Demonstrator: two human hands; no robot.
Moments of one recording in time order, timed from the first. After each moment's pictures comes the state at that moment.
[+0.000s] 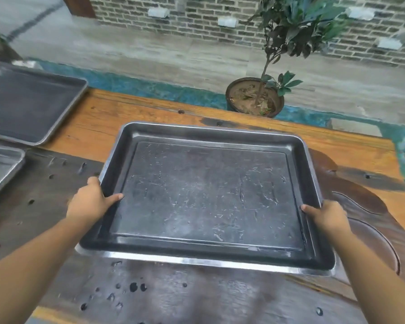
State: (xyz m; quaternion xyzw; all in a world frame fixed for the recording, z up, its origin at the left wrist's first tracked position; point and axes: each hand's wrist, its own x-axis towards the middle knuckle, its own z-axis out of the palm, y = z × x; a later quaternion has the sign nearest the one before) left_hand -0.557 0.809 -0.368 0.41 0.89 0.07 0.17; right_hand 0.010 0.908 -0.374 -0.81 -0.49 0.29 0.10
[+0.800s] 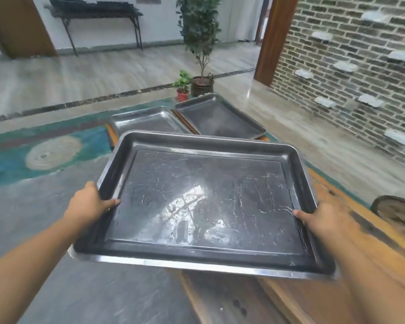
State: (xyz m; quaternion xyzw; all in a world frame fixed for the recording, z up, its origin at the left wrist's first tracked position) left_hand -0.754 0.419 -0.263 0.08 0.97 0.22 0.07; right_hand -0.414 0.864 -0.240 -0.53 -0.82 0.21 0.09
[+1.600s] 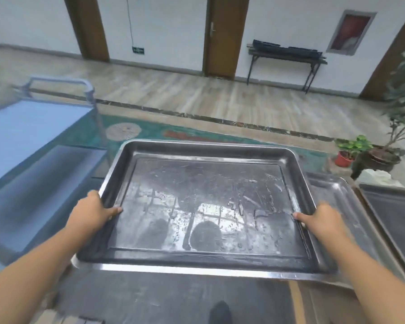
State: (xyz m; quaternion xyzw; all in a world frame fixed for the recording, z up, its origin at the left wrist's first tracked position) left_hand -0.877 -0.018 -0.247 -0.29 0.92 0.25 -0.05; right_hand -0.968 0.542 -0.227 -0.18 -0.96 0.21 0.01
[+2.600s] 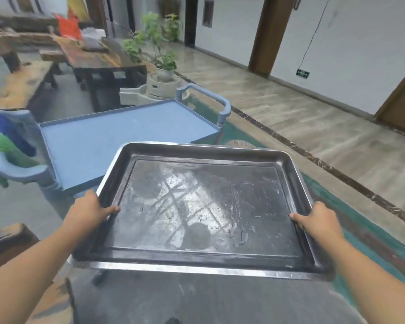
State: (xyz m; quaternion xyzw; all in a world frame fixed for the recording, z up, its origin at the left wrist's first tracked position) left_hand -0.977 -0.257 -0.268 -0.62 0.76 0.19 -0.12; right_hand -1.427 0.081 -0.223 0.20 -0.96 0.18 -0.06
